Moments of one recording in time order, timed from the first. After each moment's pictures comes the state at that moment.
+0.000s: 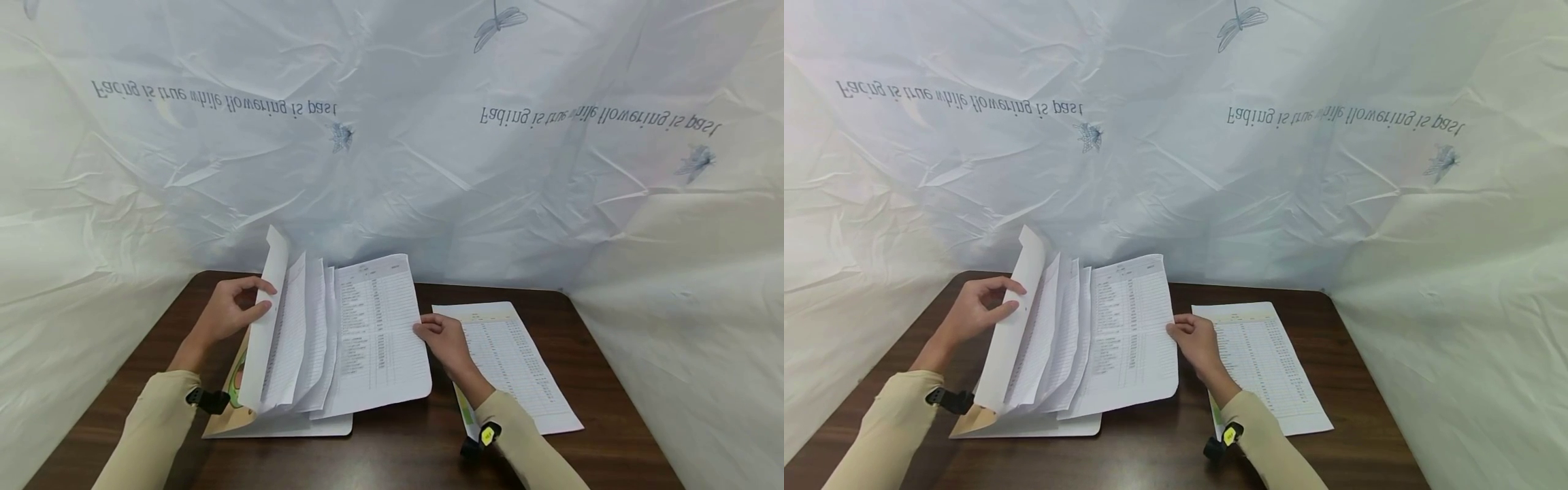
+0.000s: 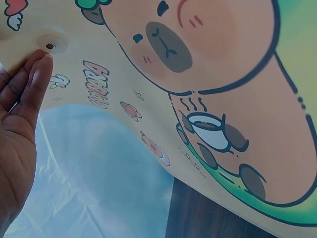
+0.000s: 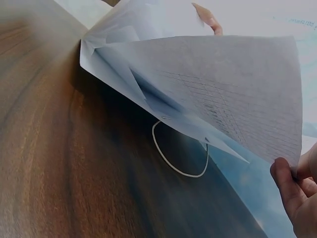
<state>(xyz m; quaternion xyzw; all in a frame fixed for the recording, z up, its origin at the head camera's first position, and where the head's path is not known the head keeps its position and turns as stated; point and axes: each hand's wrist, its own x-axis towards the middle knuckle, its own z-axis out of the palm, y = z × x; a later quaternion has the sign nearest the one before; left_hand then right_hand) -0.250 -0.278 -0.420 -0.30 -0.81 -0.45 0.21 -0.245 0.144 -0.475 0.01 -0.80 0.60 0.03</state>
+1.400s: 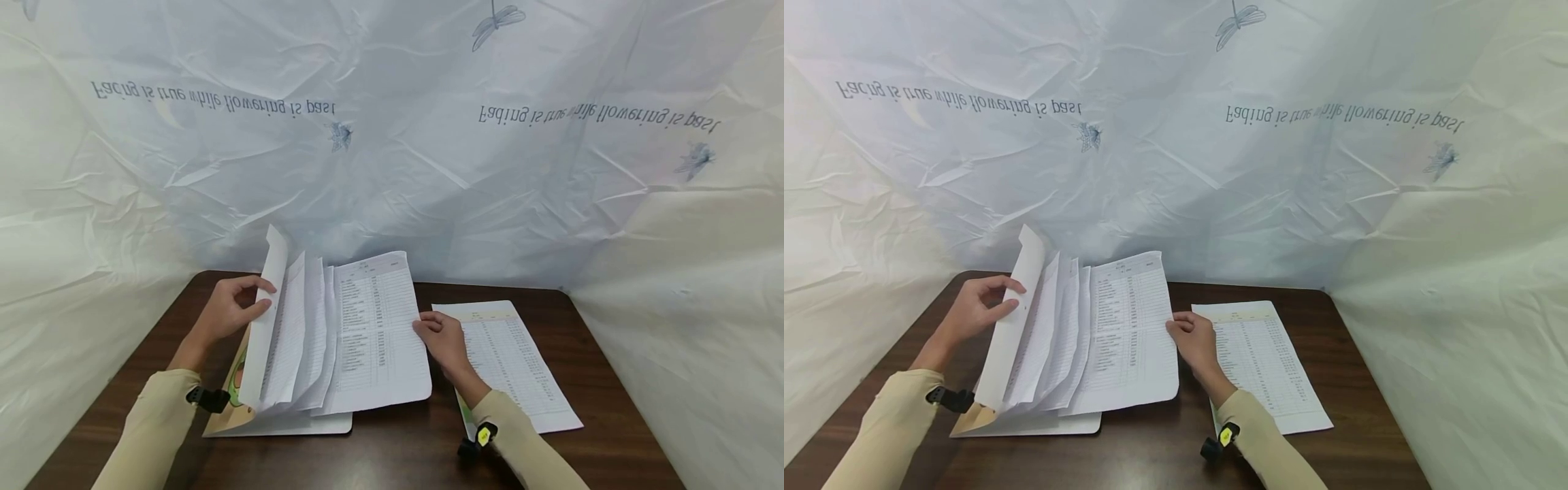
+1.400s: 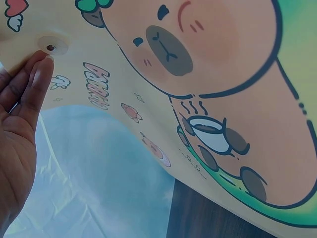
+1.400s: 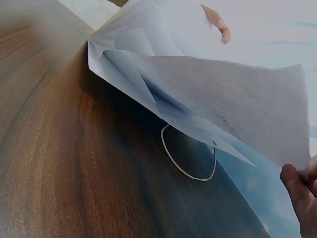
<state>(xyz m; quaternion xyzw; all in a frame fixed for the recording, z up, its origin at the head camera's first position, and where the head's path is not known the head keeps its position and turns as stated) -0.248 -0.277 -0.418 -0.29 -0.82 -0.44 0.21 -0.241 0.140 -0.477 0.02 -0.79 0.61 0.06</state>
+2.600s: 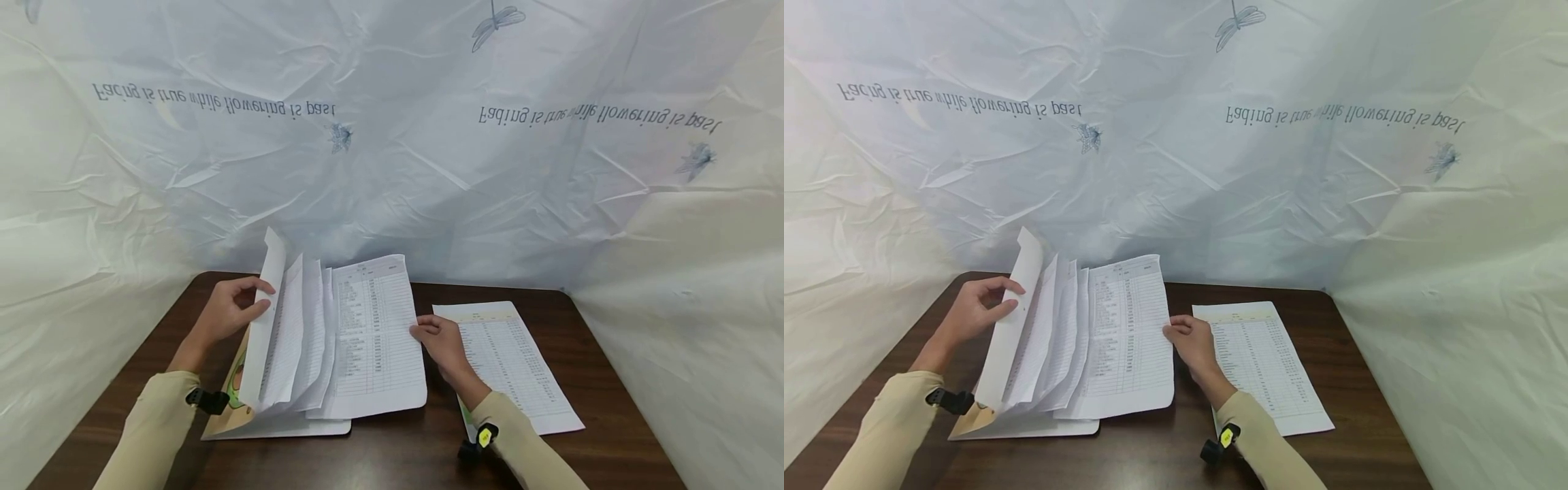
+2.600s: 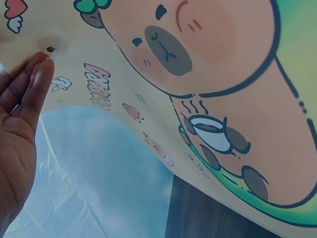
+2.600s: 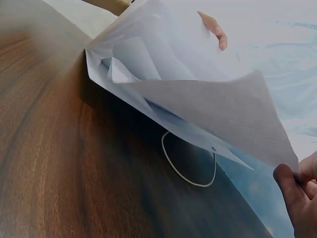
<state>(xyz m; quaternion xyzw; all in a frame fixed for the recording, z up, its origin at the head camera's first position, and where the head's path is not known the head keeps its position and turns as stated) -0.228 -0.263 -0.393 -0.29 -0.82 -0.44 0.22 -0.241 0.137 -0.477 0.00 -0.77 0.63 0.02</state>
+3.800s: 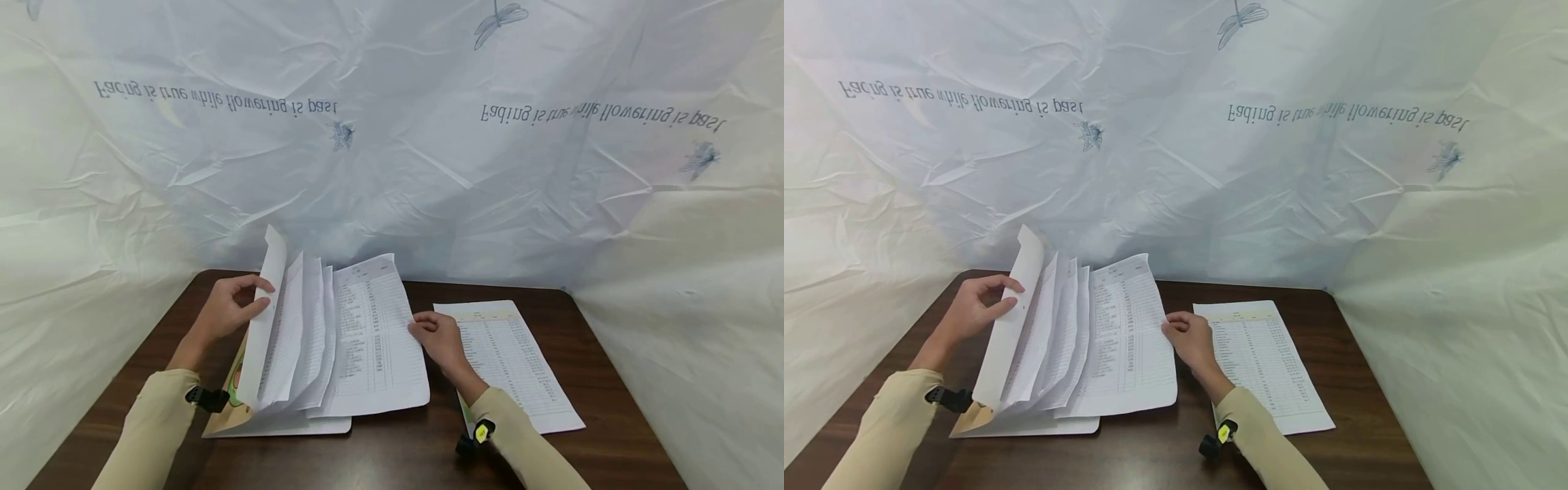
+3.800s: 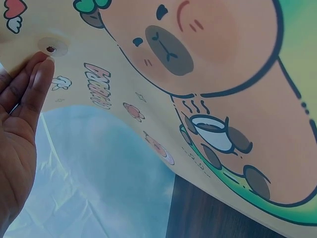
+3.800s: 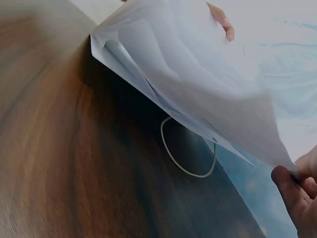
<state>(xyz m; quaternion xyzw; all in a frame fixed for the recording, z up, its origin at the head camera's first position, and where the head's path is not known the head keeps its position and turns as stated) -0.224 -0.262 -0.389 -0.28 -0.82 -0.44 0.22 -0.244 0.136 -0.474 0.05 -0.80 0.59 0.05</state>
